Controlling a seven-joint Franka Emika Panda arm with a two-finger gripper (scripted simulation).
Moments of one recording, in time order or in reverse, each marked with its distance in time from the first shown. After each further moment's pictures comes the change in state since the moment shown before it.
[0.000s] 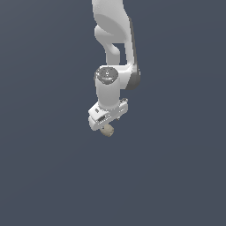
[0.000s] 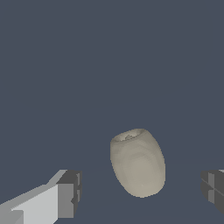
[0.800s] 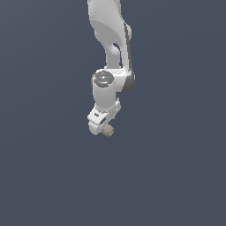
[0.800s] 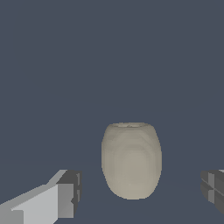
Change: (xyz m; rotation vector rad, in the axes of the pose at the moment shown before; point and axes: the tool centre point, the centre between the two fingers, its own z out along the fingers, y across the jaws) arm -0.014 0.011 0.021 -0.014 0.004 -0.308
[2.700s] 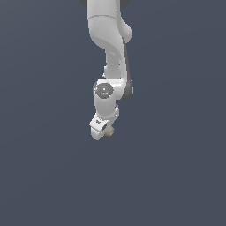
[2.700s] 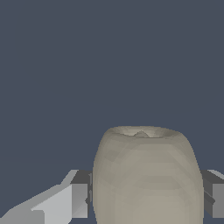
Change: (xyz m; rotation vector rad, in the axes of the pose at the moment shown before) arm -0.001 0.001 0.050 -0.003 0.001 -0.032
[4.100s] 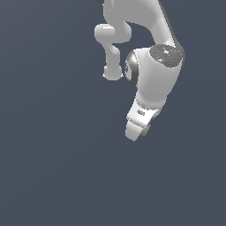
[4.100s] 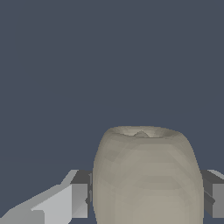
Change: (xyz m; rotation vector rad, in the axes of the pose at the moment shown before) arm 0.165 -0.018 -0.164 0.001 0.001 -0.002
